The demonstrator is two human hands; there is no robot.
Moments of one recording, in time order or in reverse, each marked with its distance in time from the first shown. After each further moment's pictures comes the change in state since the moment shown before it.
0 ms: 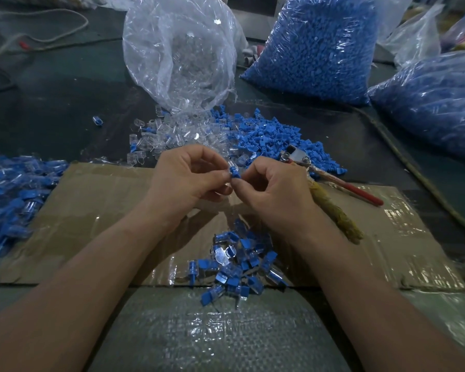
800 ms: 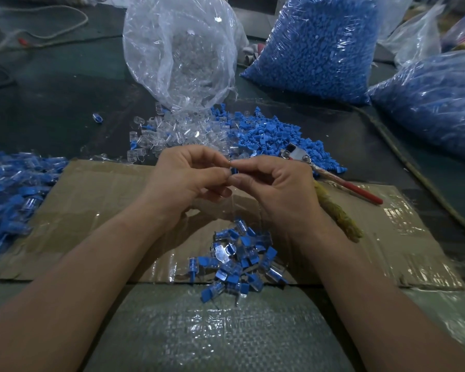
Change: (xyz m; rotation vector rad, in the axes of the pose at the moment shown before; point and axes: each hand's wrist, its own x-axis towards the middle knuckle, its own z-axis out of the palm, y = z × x) left_hand 0.001 0.001 -0.001 -0.132 -0.041 -0.091; right_hand -0.001 0.006 -0.001 0.299 0.038 -0.142
